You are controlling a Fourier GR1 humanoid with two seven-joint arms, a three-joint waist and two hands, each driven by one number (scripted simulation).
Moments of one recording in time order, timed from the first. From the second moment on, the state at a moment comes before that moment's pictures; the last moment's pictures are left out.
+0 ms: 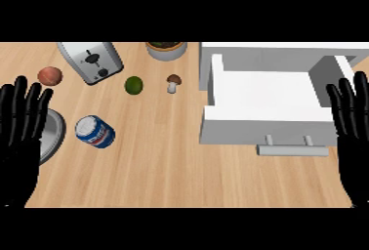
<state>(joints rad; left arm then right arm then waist) 0.00 0.09 0.03 -2.10 0.00 -0.03 -0.01 -0.03 -0.08 -0.01 -2.10 -0.01 0.01 -0.02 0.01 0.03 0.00</state>
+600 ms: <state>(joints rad) 0.06 0.27 0.28 -1.94 0.32 -0.19 0.16 0.03 -0.07 -0.07 -2.06 -0.02 -0.04 0.15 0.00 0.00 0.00</state>
